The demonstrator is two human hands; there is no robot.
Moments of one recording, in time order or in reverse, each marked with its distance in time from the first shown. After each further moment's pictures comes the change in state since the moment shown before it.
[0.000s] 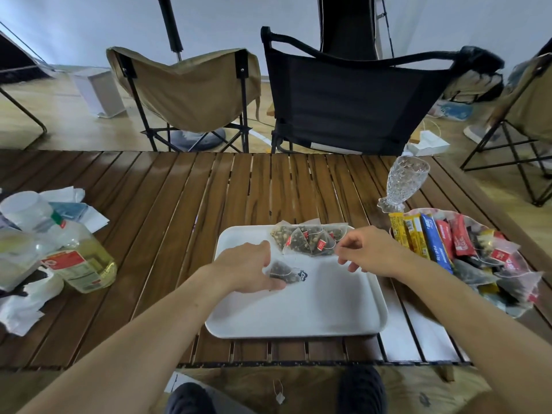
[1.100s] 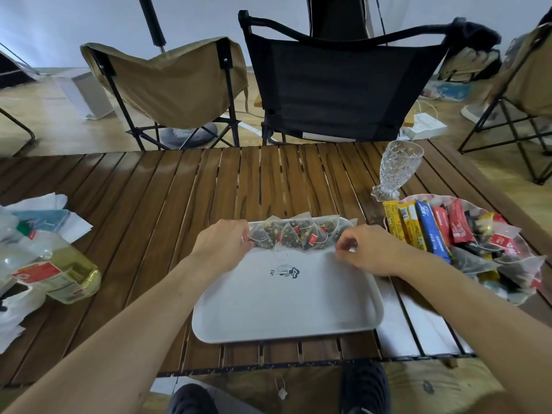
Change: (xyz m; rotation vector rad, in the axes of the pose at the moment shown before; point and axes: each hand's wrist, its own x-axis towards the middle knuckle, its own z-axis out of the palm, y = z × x) left_hand 0.039 -0.029 -0.002 -0.011 0.395 -0.078; right_hand 0.011 0.029 0.001 -0.264 -0.012 -0.107
